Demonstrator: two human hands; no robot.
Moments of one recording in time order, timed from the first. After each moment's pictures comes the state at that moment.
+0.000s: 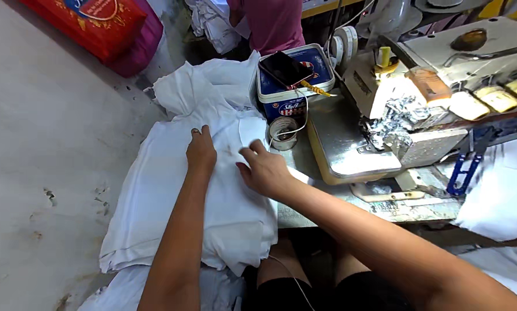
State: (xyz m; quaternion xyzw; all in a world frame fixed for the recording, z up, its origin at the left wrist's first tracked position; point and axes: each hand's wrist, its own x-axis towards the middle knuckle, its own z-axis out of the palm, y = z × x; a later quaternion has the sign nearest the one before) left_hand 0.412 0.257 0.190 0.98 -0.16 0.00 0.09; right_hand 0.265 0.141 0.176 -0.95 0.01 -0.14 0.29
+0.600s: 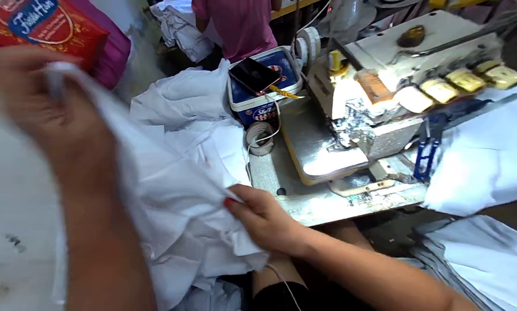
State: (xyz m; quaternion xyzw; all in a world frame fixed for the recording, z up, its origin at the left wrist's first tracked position) left_hand 0.384 0.286 0.321 0.71 -0.51 0.34 0.34; right_hand 0.190 0.149 0.192 -0.67 -0.07 -0.25 0.70
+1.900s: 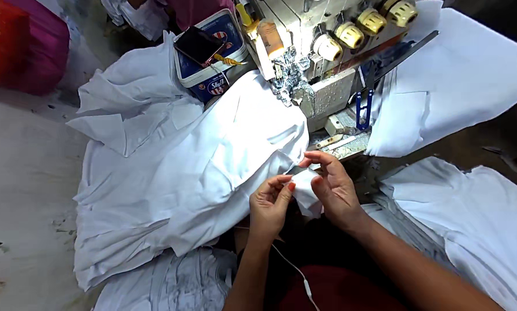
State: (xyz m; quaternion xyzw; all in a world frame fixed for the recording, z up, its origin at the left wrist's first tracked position) left_hand 0.129 0.184 0.122 0.59 -0.29 -0.23 0.72; right_hand 0.043 0.075 0.102 -0.66 0.08 -0.40 0.63
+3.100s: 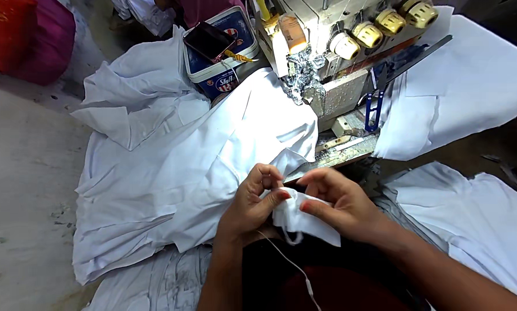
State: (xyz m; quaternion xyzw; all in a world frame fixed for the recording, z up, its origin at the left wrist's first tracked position) left_hand 0.190 0.209 0.150 0.54 -0.54 -0.25 0.59; right_hand 0.029 0.074 0.136 -0.73 0.01 -0.26 0.64
